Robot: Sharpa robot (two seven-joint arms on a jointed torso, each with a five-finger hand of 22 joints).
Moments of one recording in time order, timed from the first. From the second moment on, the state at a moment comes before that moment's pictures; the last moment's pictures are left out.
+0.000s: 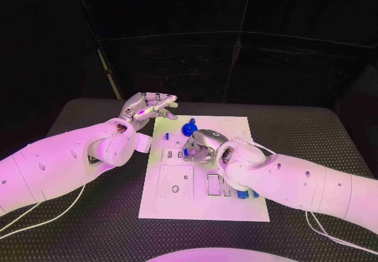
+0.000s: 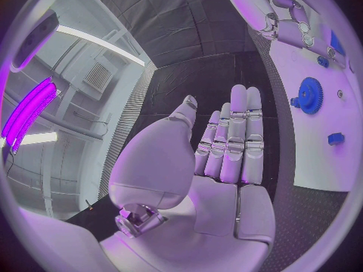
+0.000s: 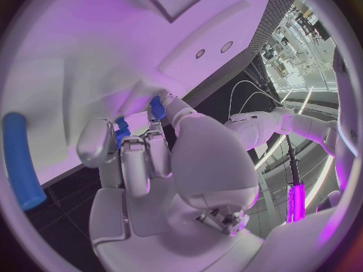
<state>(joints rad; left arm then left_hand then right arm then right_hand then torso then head) 1.07 -0.86 0.13 1.51 -0.19 -0.30 0.37 1.33 0.01 0.05 0.14 0.05 0.91 0.22 0.12 0.07 1.06 0.15 0.16 0.09 1.21 0.08 0.43 0.40 0.17 1.05 0.18 0.44 0.21 1.04 -0.50 0.02 1.43 -1.54 -0.32 -0.25 1.31 -0.07 0.23 -0.03 0.10 1.02 0.15 0.07 0.06 1.45 0.06 1.42 1.31 1.47 -0.01 1.56 1.31 0.10 1.31 0.09 1.34 1.05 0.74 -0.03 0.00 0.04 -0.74</state>
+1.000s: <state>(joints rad) 1.07 -0.86 0.13 1.50 -0.20 -0.30 0.36 1.33 0.01 0.03 0.14 0.05 0.91 0.22 0.12 0.07 1.07 0.14 0.16 0.09 1.22 0.07 0.44 0.41 0.17 1.05 0.18 0.44 0.22 1.03 -0.56 0.02 1.49 -1.47 -0.47 -0.04 1.30 -0.13 0.09 0.06 0.18 0.89 0.18 0.07 0.07 1.39 0.09 1.36 1.31 1.46 0.00 1.54 1.31 0.10 1.35 0.11 1.37 1.12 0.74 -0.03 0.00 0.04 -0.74</state>
